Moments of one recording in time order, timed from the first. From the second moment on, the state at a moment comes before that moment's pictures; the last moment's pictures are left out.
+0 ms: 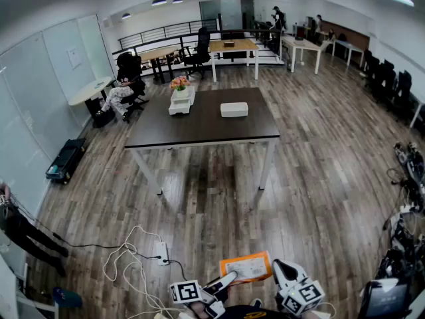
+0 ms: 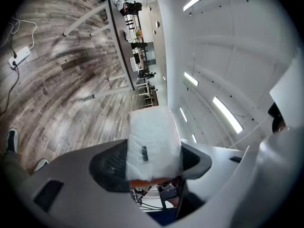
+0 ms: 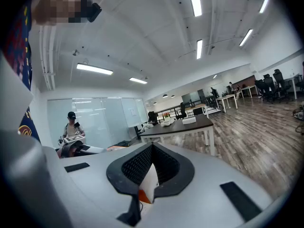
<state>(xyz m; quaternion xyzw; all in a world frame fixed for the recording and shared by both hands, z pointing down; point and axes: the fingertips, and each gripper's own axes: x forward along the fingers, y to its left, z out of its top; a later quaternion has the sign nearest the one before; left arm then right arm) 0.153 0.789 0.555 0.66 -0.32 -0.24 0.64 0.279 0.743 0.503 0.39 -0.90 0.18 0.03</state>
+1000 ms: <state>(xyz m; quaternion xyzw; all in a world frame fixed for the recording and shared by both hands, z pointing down) 0.198 0.717 0.564 0.65 -0.35 -0.26 0.62 0.335 0.666 0.499 0.35 -0.91 0.22 -0.03</state>
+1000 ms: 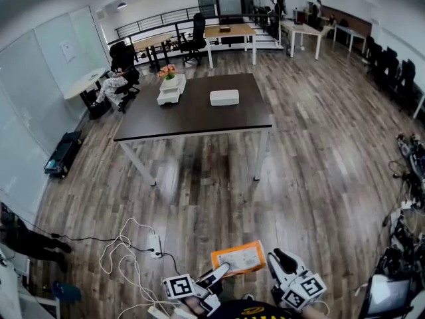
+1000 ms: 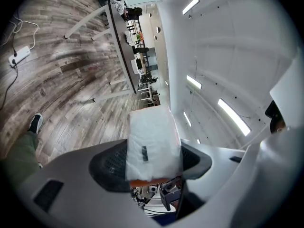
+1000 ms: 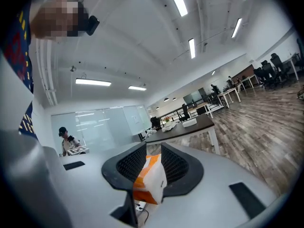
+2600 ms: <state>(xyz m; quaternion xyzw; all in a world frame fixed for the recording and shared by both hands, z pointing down) 0.058 0.329 0.563 0.66 -0.39 -0.25 0.59 0.184 0.275 0.510 0.30 -0.91 0.28 -0.02</state>
